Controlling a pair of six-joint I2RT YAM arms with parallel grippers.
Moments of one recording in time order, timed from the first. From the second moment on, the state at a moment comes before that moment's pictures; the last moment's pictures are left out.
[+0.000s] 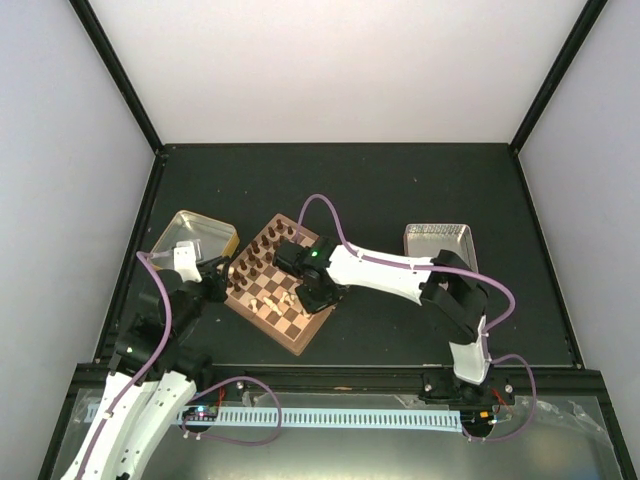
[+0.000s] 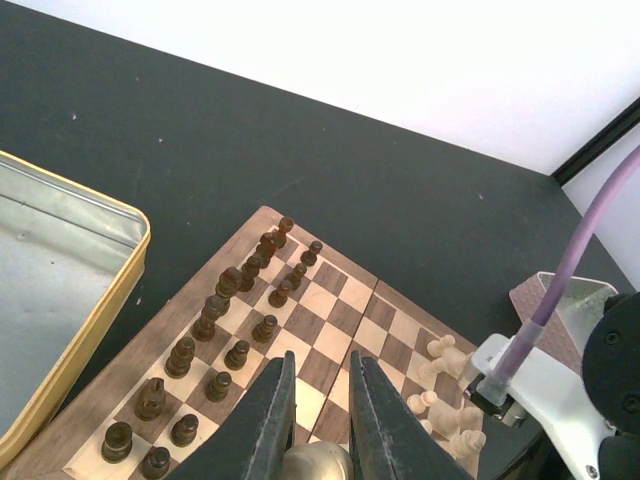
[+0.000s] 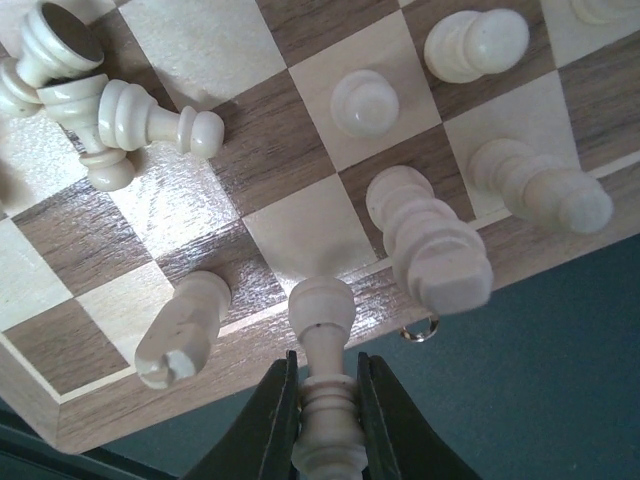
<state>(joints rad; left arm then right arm) -0.31 0.32 0.57 -0.60 0.03 -0.47 1.09 1.94 1.52 -1.08 0.04 0.57</state>
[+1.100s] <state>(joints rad) -0.31 0.35 0.57 -0.59 0.05 -0.47 1.09 1.92 1.57 -1.06 0.11 0.58</state>
